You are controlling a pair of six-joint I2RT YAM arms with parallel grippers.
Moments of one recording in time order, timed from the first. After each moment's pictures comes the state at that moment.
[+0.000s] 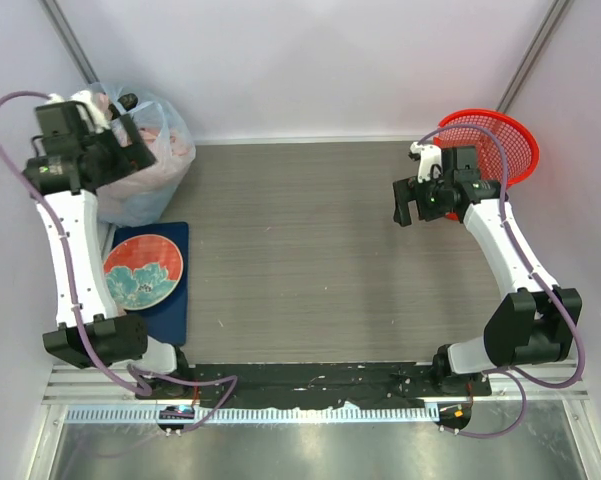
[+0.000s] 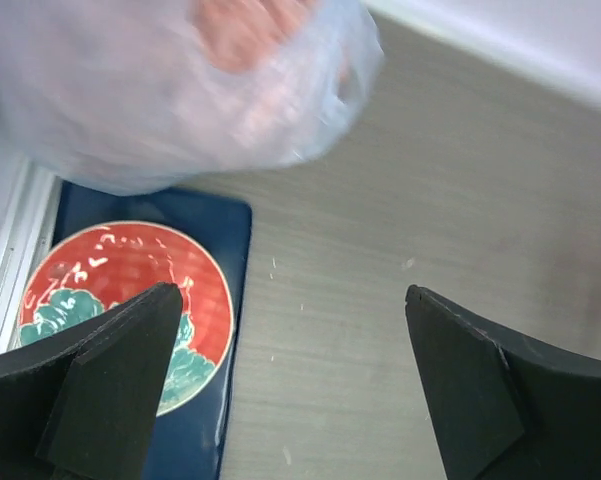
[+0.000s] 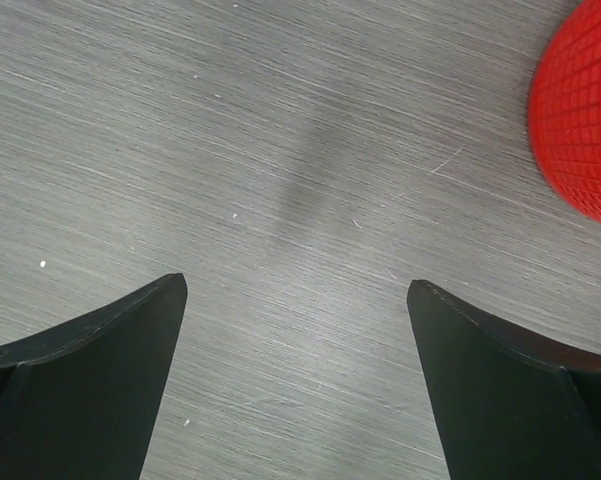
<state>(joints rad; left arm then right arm) 0.18 1.46 1.89 -1.08 0.15 -0.19 0.06 1.42 1.27 -0.73 -0.22 -0.20</state>
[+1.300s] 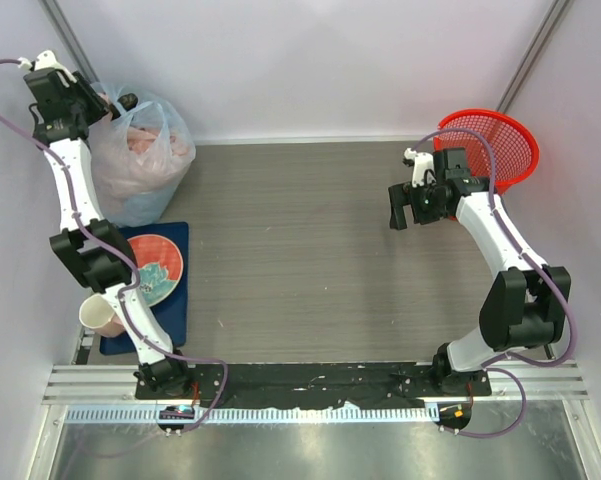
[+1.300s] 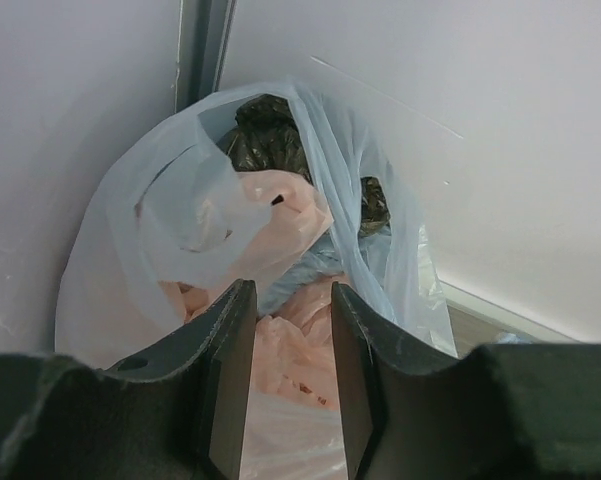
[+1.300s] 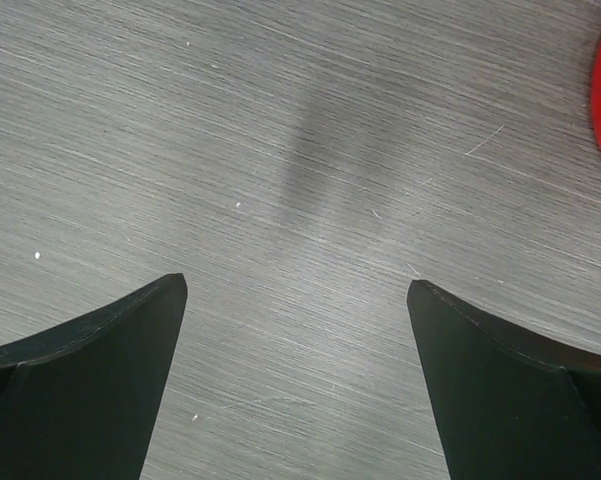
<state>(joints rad) 0.40 2.09 2.29 -0.49 0.20 -0.29 0.07 1.52 1.27 -0.74 -0.25 -0.18</state>
